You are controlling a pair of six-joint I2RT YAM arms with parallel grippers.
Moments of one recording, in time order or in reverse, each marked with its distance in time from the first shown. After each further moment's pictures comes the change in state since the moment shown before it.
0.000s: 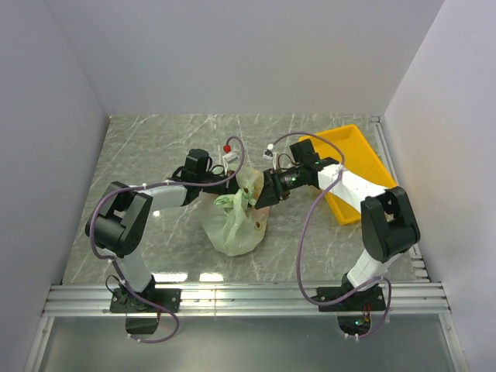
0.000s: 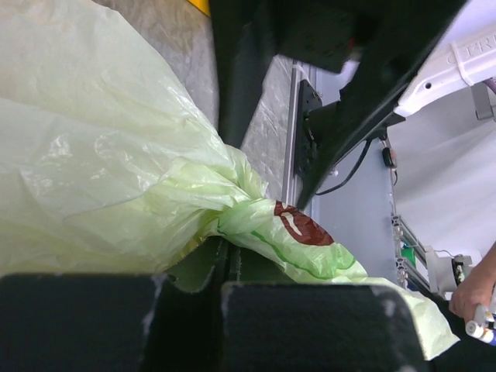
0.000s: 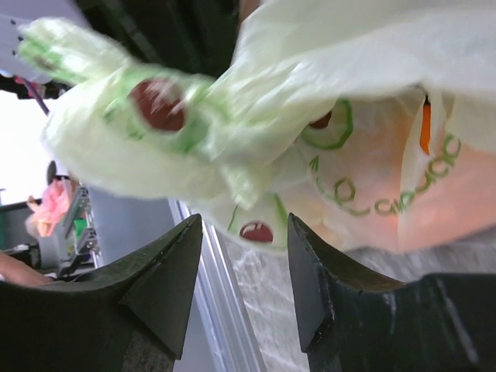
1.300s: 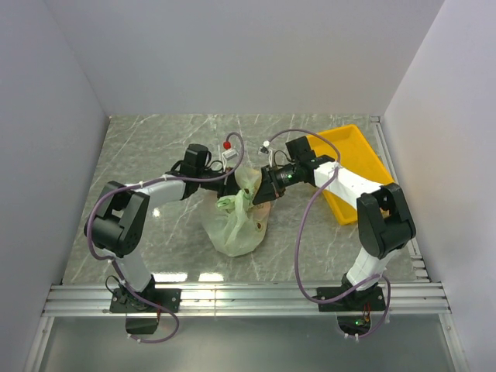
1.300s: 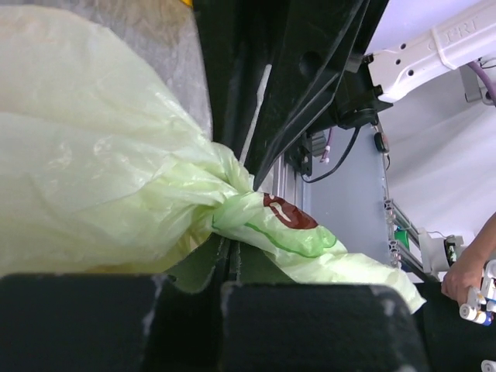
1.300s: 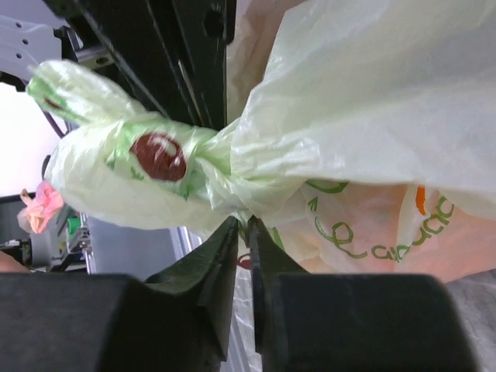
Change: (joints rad) left arm 0.023 -0.003 0.074 -0.174 0.061 0.103; right arm 0.030 0.057 0.041 0.057 -0.019 0.008
